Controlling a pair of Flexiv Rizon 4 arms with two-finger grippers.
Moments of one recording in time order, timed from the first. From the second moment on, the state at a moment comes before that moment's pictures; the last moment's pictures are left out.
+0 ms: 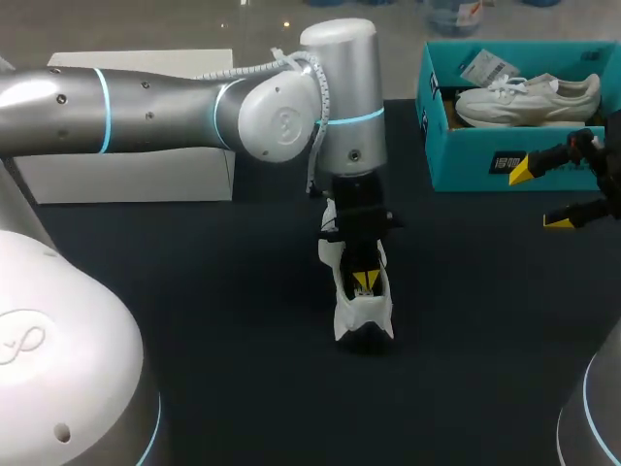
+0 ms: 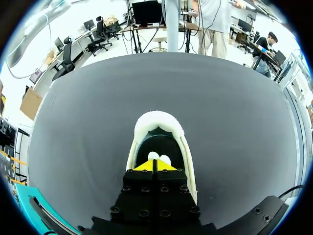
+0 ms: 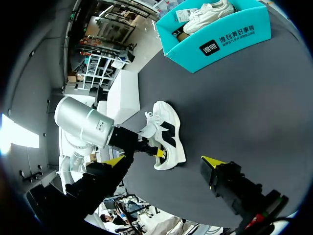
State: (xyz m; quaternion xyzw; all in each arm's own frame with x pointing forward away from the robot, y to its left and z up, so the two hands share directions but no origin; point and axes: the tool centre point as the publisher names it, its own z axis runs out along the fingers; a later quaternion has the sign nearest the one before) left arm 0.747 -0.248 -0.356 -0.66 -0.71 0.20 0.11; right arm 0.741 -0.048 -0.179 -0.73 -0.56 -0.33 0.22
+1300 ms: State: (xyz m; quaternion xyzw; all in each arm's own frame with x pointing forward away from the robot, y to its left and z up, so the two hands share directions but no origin) left arm 0.732 -0.254 -0.390 -0.67 -0.71 0.18 0.10; right arm 0.741 -0.048 -0.179 -0.73 -0.56 -0.33 0.22
